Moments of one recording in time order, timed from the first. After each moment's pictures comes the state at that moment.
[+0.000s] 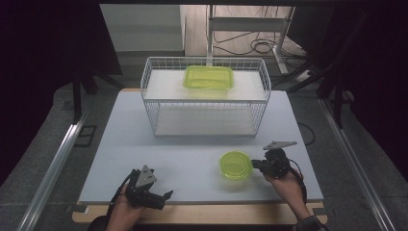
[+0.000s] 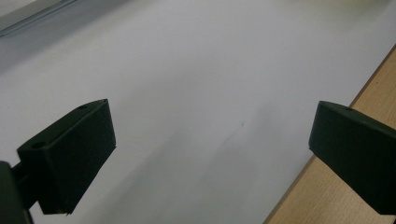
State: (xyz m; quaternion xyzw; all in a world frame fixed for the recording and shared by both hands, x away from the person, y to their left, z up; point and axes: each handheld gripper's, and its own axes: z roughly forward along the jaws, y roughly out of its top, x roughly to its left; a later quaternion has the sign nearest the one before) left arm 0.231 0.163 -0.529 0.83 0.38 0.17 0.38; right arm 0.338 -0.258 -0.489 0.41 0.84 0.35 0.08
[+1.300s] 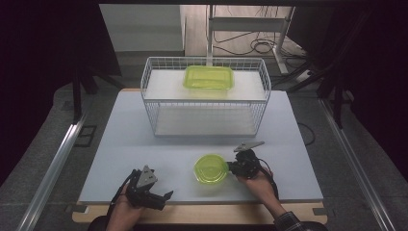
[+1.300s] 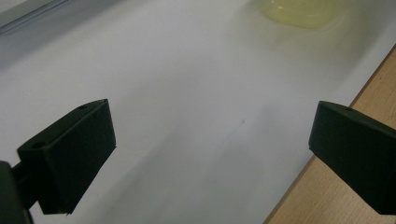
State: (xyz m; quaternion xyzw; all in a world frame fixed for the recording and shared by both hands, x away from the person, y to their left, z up) left arm 0.232 0.162 -0.530 0.83 0.37 0.17 0.37; right arm 0.344 -0.183 -0.512 0.35 0.86 0.37 0.04
